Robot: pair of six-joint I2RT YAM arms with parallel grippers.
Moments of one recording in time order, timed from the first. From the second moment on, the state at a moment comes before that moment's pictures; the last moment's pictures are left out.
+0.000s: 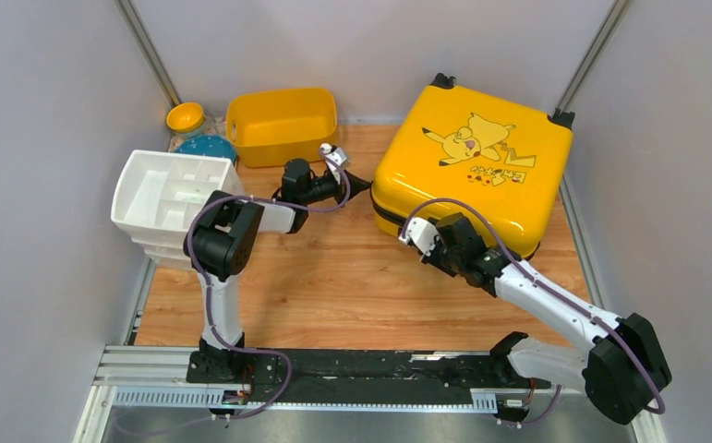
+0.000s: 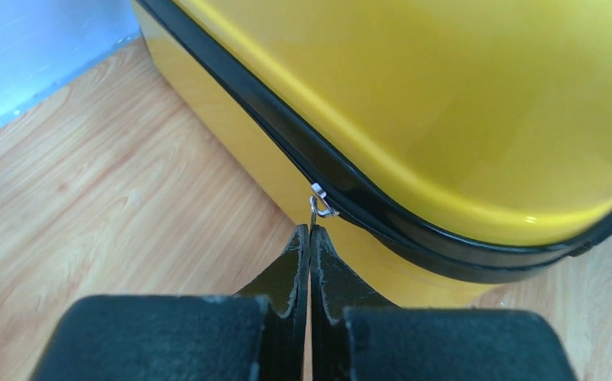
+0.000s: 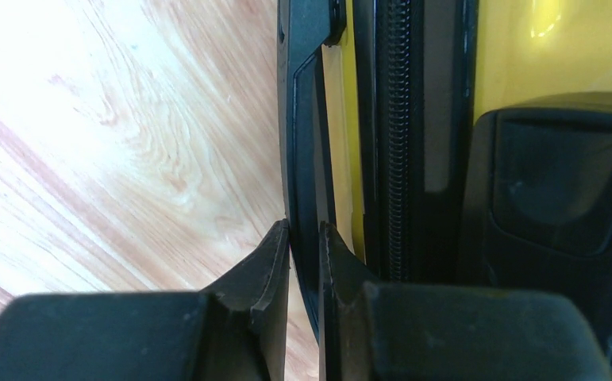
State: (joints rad) left arm -0.39 1.98 1.00 0.90 0.72 0.01; right arm 0.62 1.13 0.68 -0.44 0.11 -0.53
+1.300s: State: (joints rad) left arm -0.38 2.08 1.68 0.15 0.62 0.11; right arm -0.16 1.20 1.43 -0.95 -0.15 -0.20
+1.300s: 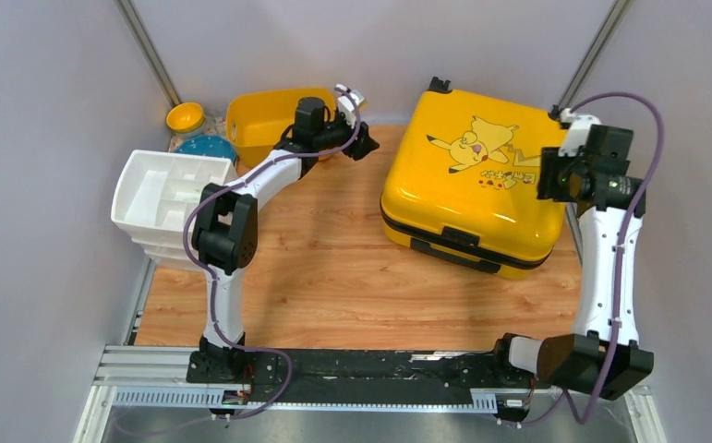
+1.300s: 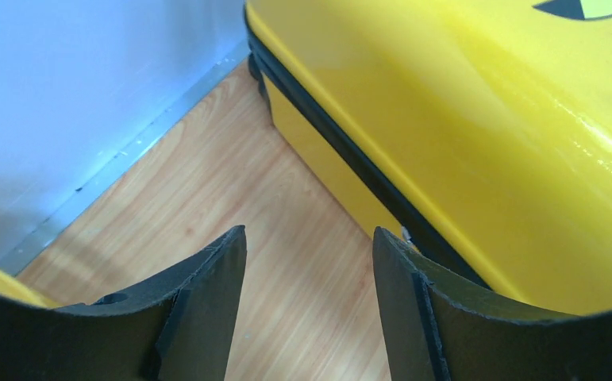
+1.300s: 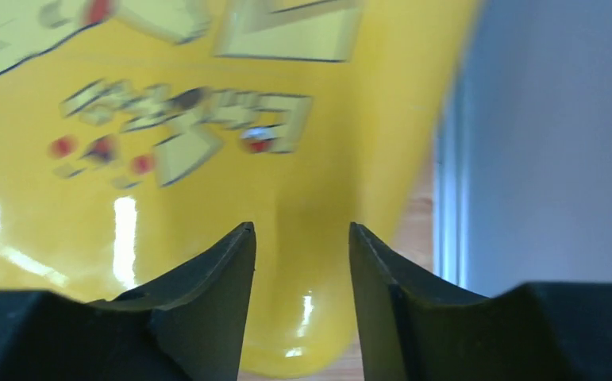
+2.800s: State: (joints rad) left arm -0.72 1.73 1.09 -0.02 0.65 0.42; right arm -0.30 2.03 1.84 -0.52 -0.31 -0.53
